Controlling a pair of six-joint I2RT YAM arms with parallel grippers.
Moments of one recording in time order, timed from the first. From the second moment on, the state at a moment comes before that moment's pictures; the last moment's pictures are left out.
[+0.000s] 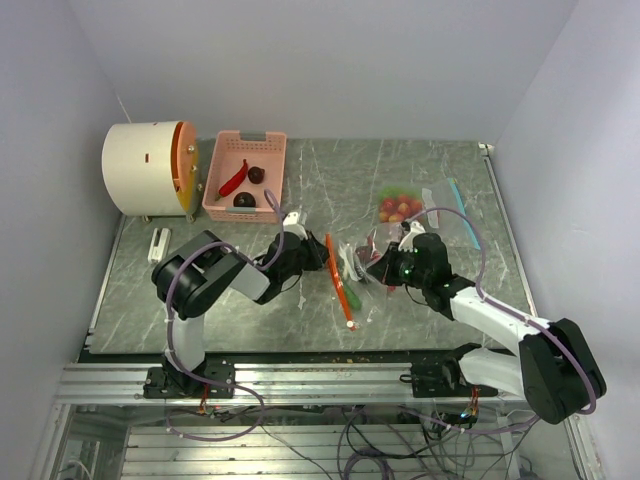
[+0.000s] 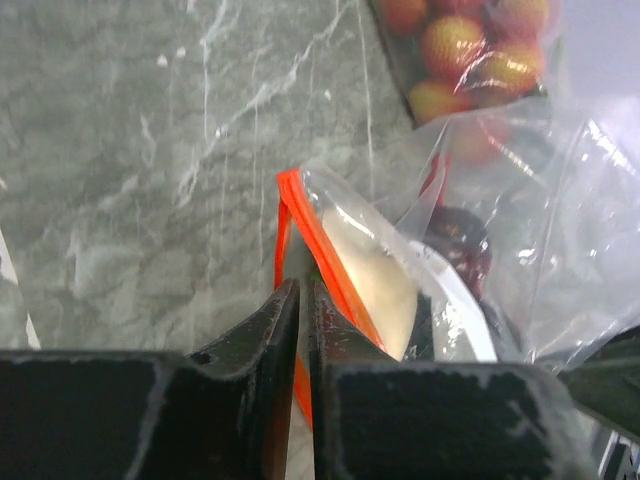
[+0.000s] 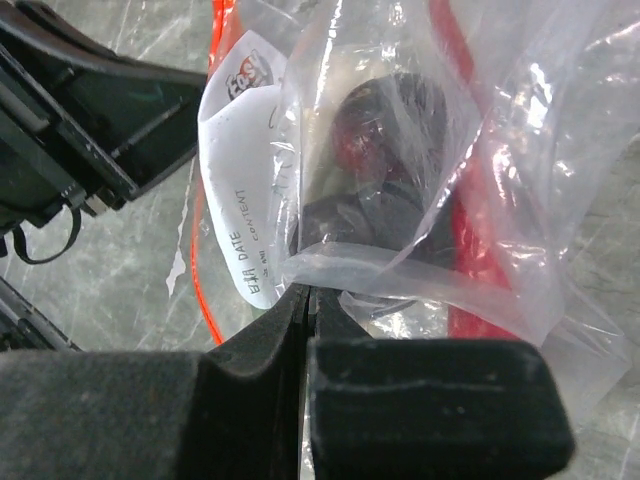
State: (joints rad) left arm -0.73 1.90 0.66 0.93 -0.02 -0.74; right arm 0.43 1.15 0.41 0.17 -0.25 0.54
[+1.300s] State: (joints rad) left arm -0.93 1.91 0.64 0.94 -0.07 -0.86; right arm 0.43 1.16 0.45 0.13 -0.18 0.50
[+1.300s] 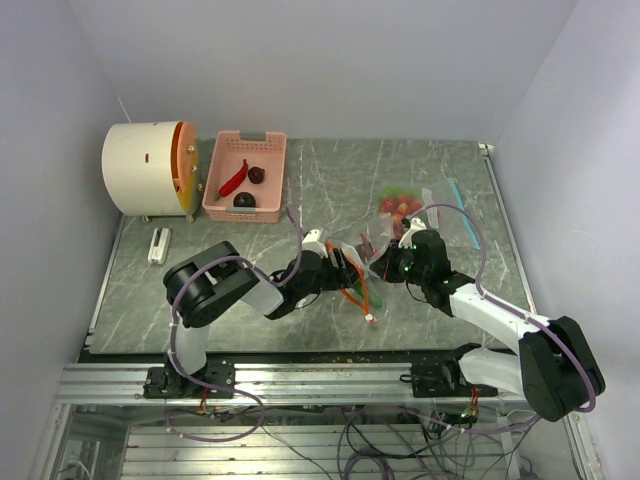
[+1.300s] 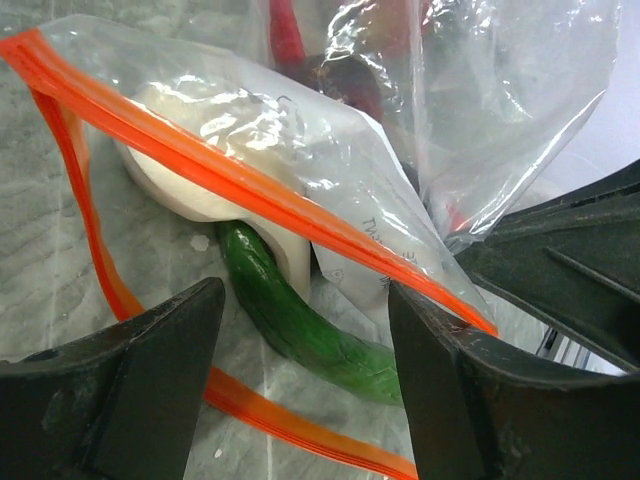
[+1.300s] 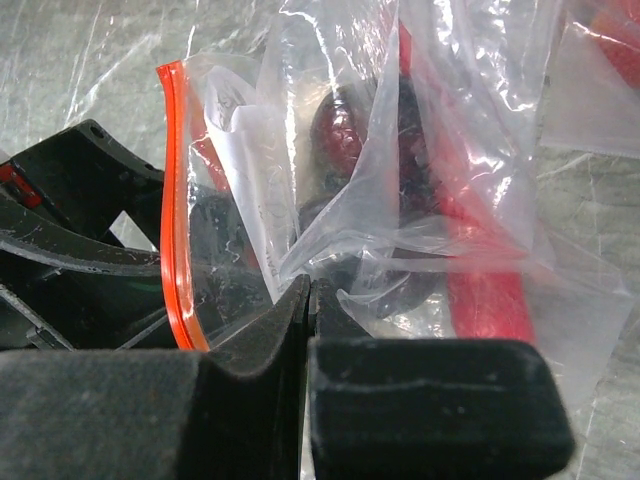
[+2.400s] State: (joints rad) left arm -1.00 1.93 0.72 0.83 -0.15 -0.82; right arm 0.43 1.13 0.44 0.09 -0.15 0.47
